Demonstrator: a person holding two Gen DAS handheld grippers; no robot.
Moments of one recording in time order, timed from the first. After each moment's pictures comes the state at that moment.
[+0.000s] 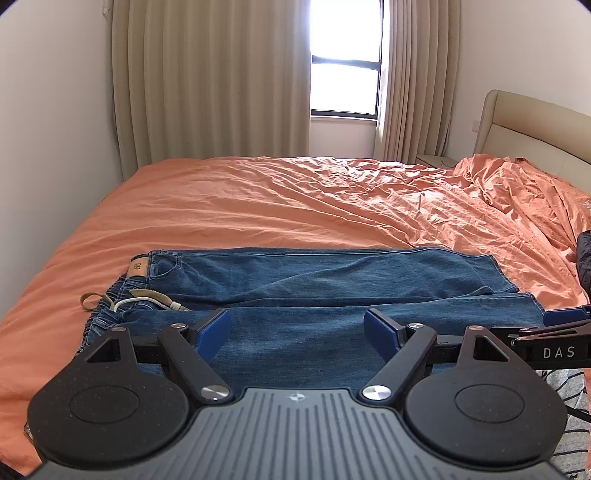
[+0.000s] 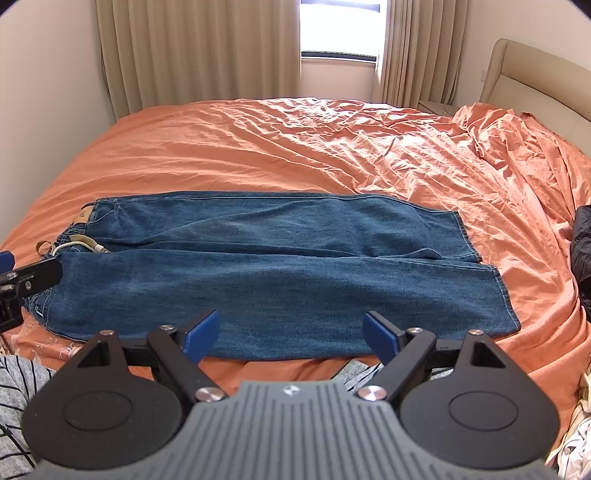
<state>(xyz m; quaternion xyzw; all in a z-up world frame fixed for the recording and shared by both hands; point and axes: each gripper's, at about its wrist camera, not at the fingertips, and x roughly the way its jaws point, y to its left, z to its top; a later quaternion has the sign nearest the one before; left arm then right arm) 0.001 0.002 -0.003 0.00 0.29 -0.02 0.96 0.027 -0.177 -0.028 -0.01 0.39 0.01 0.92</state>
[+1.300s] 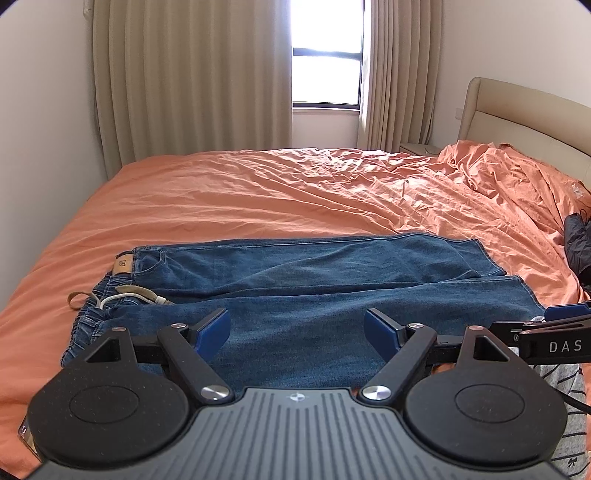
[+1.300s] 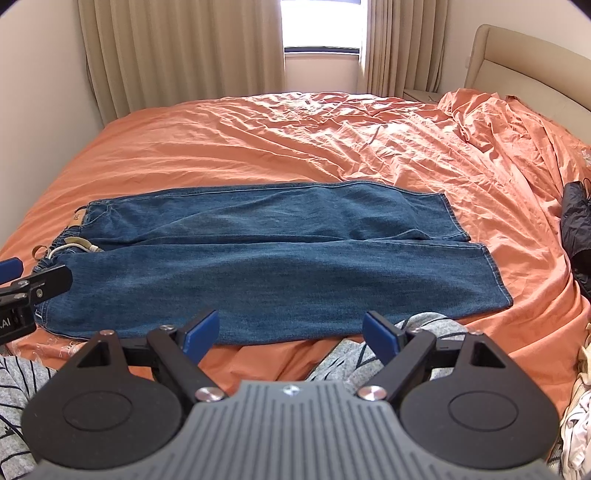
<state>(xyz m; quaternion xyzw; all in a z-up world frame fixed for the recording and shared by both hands) -0.002 -0.010 -0.007 0.02 0.30 -0.04 0.95 0.006 -0.183 -0.029 0.01 0.39 -0.01 0.92</state>
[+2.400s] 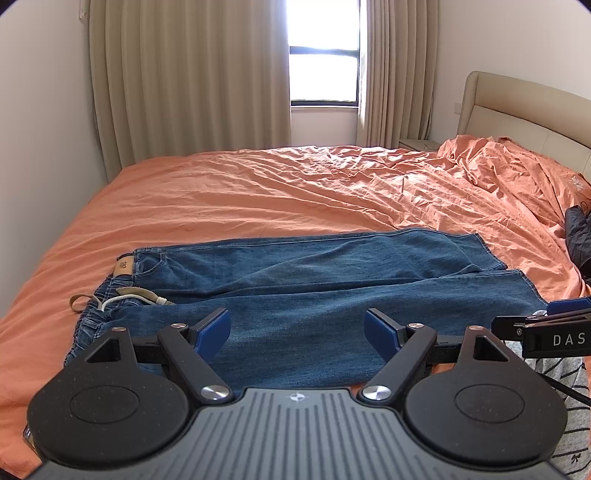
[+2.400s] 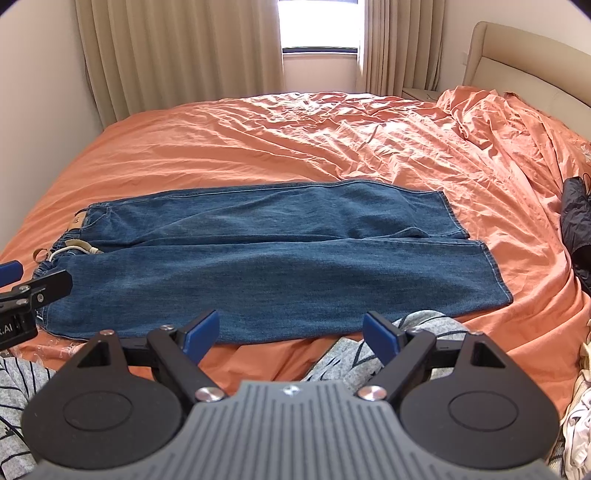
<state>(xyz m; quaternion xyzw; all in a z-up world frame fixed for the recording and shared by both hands) -0.002 -0.014 -0.010 0.02 0.31 -0.04 0.95 0.006 -0.187 -0.032 0.02 0.39 -0.01 0.92</state>
